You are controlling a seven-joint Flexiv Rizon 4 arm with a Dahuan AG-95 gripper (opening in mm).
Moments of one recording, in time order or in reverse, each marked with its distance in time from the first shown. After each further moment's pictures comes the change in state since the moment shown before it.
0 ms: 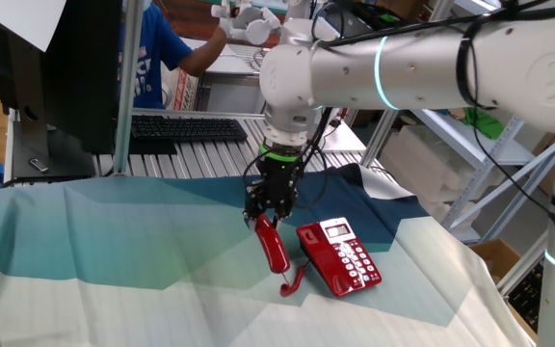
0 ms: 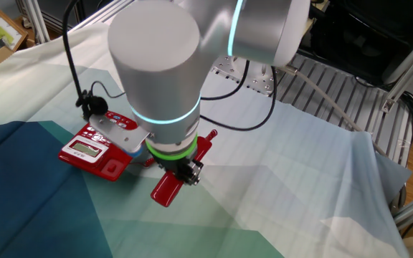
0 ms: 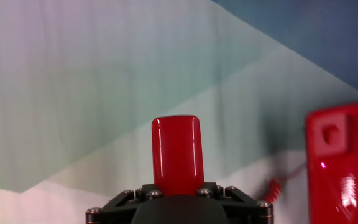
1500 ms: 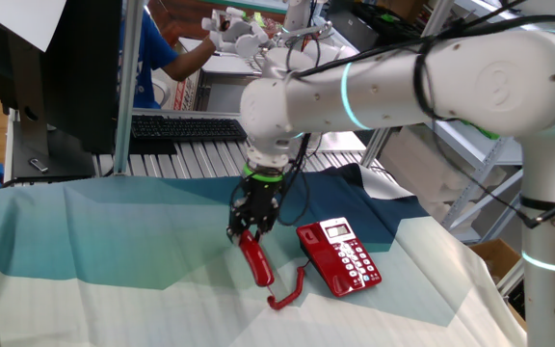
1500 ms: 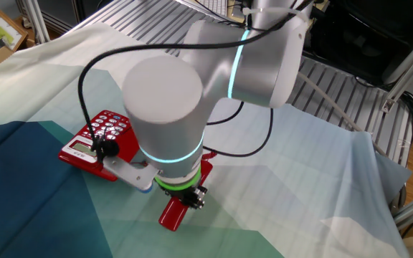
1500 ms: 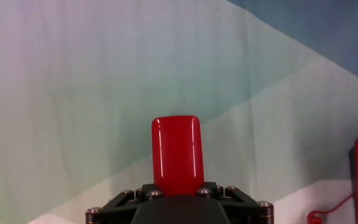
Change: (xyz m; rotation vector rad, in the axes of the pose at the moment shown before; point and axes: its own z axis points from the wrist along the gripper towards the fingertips) arm -0.023 0.020 0.054 -0.022 -0.004 -0.091
